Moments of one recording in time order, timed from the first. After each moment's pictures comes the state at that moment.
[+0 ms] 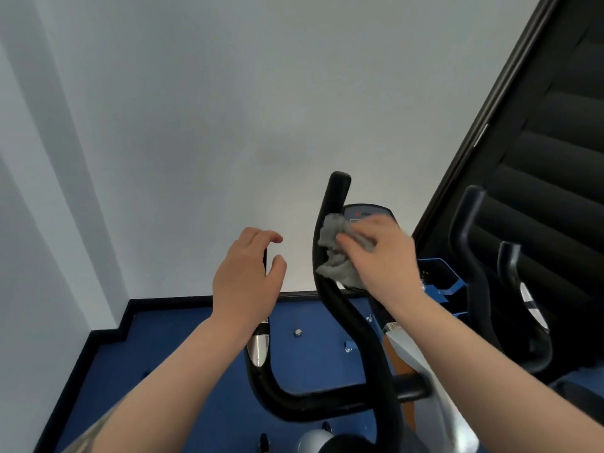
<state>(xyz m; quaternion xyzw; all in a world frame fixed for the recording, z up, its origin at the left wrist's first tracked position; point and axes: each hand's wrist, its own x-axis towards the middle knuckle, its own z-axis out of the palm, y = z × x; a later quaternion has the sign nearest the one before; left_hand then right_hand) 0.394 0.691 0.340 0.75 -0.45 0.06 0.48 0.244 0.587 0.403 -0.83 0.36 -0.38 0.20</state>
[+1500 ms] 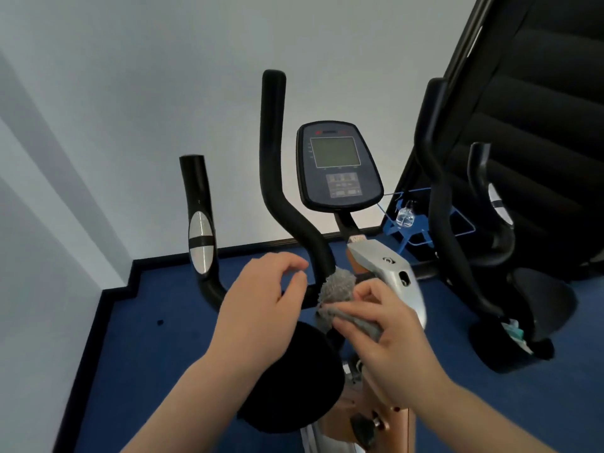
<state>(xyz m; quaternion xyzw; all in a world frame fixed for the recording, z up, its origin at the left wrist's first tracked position) 0.253 0.756 0.319 0.75 -0.48 -0.16 0.43 0.088 0.686 0.302 -0.84 0.31 -0.30 0.34</state>
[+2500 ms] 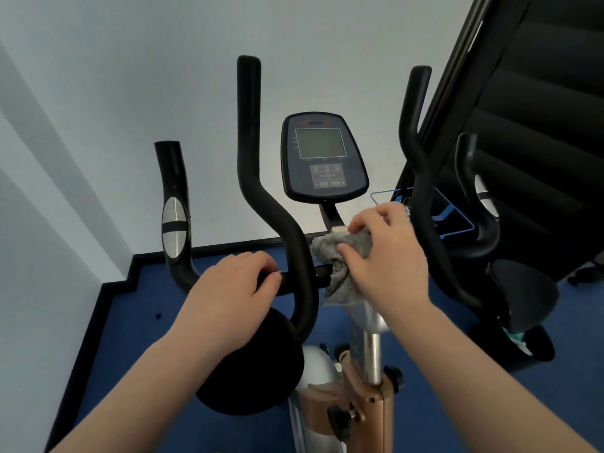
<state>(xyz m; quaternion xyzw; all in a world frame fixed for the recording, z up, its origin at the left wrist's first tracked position) 0.247 0.754 0.318 0.80 -0.53 -0.12 0.25 0.091 0.621 0.319 -0.84 0.42 -0.32 0.08</state>
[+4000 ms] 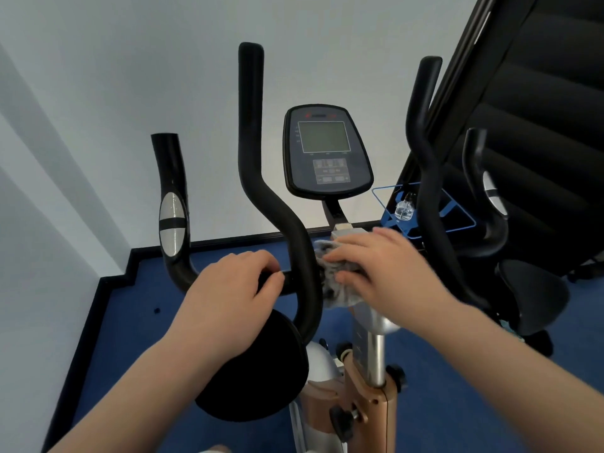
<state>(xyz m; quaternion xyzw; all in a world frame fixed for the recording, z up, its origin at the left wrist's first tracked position) 0.247 0.757 0.321 0.80 -0.53 -0.11 0.26 0.078 0.615 0.325 -0.96 0.26 -0.12 0.06</state>
